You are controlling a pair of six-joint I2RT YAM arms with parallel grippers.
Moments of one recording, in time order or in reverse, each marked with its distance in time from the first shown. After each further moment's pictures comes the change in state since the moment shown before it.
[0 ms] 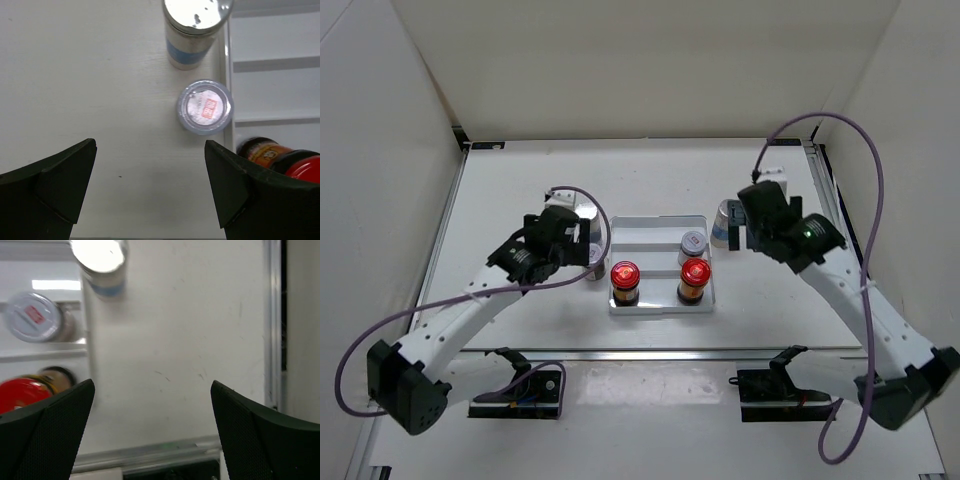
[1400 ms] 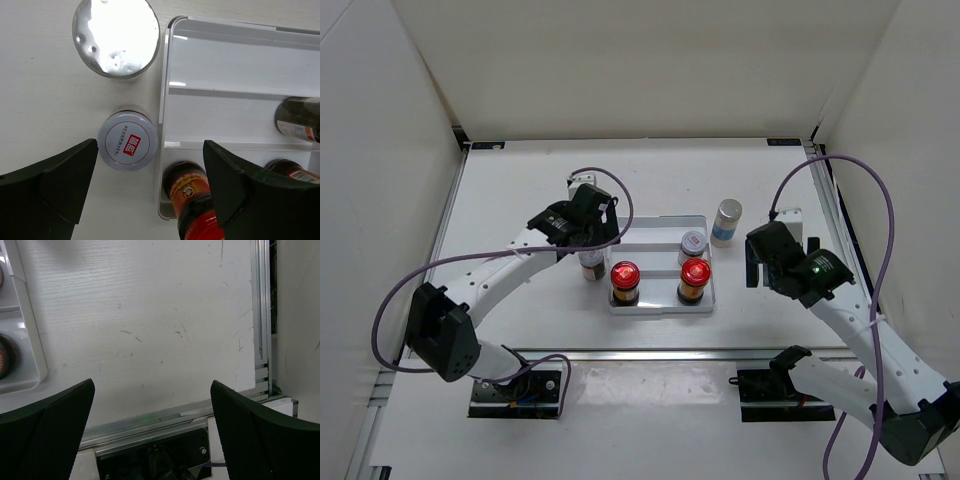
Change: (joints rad) left arm -0.029 0.354 0.208 0.026 0.122 -0.305; right arm -0.003 -0.249 -0.316 -0.110 0.097 0.096
